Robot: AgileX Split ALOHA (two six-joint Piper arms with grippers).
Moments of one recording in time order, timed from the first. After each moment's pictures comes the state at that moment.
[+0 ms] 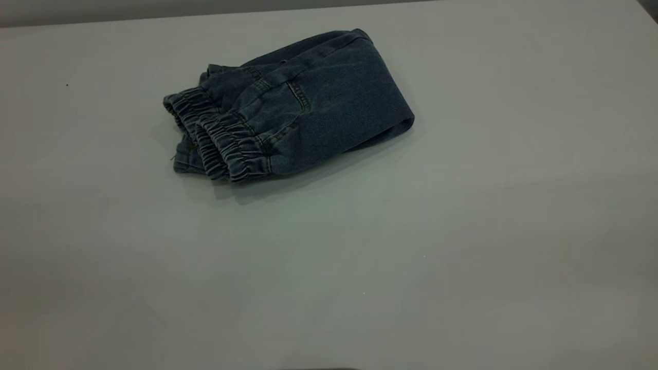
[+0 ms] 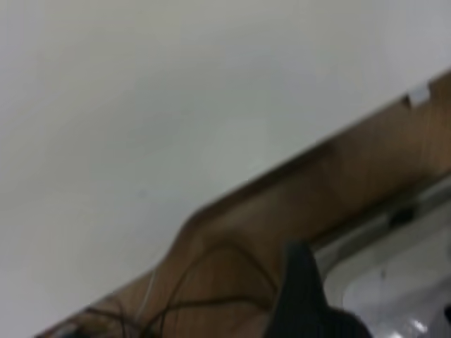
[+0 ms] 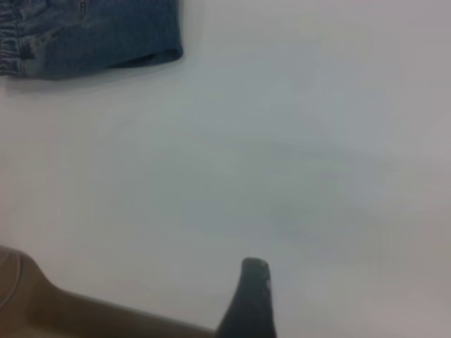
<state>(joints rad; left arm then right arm) -0.55 0.43 -0.51 0.05 1.12 -0.06 0.18 0.08 -0.47 0.10 1.13 0.00</state>
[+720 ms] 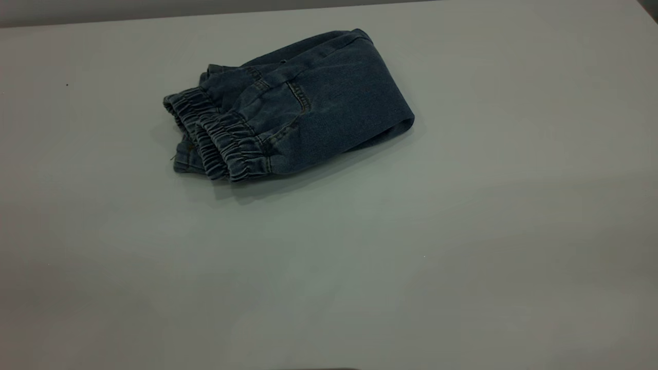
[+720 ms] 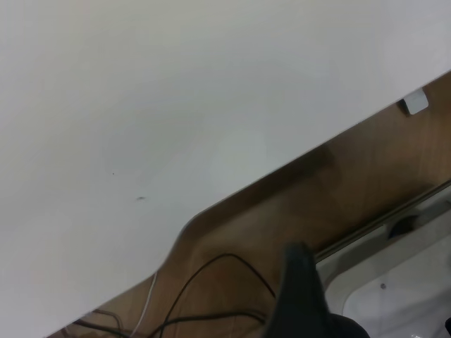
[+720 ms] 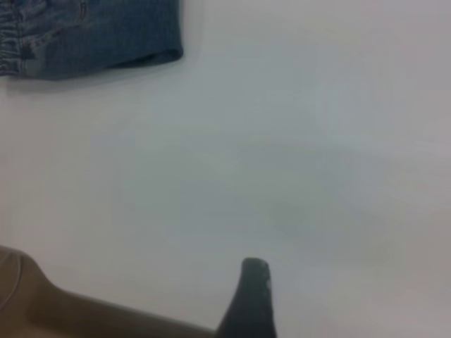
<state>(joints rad) -0.55 0.38 -0.49 0.05 1.11 -0.06 0.18 0.08 -0.47 0.10 1.13 0.00</state>
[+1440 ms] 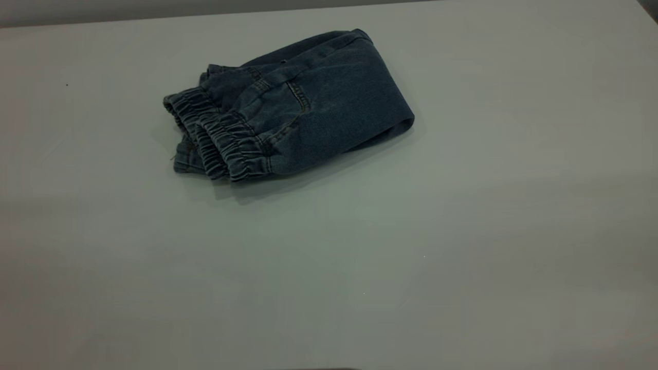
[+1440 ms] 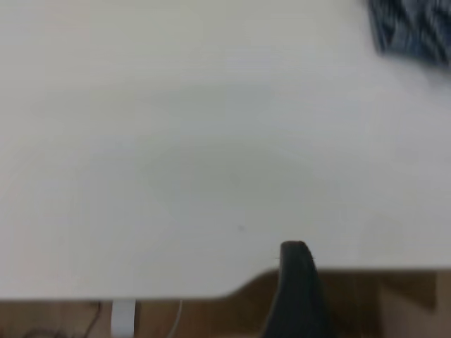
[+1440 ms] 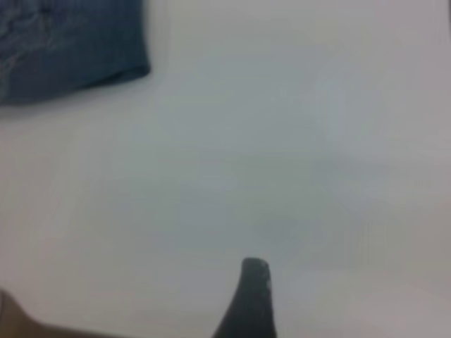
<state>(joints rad) -0.04 0.05 -0.49 0.04 1.12 -0.06 0.06 0.04 -0.47 0.11 1.13 0.00</state>
